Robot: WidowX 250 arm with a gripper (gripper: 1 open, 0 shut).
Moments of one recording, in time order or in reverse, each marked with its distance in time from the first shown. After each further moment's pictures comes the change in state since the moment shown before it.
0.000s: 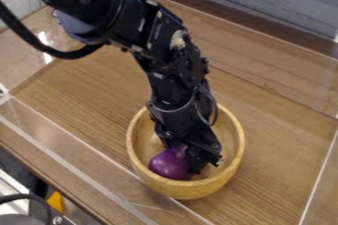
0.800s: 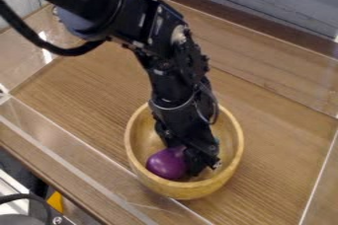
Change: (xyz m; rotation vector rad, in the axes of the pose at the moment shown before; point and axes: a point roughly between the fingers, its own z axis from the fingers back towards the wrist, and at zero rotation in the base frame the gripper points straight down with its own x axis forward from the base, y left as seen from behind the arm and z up) arm -0.003 -0.006 0.004 -0.018 0.031 -0.094
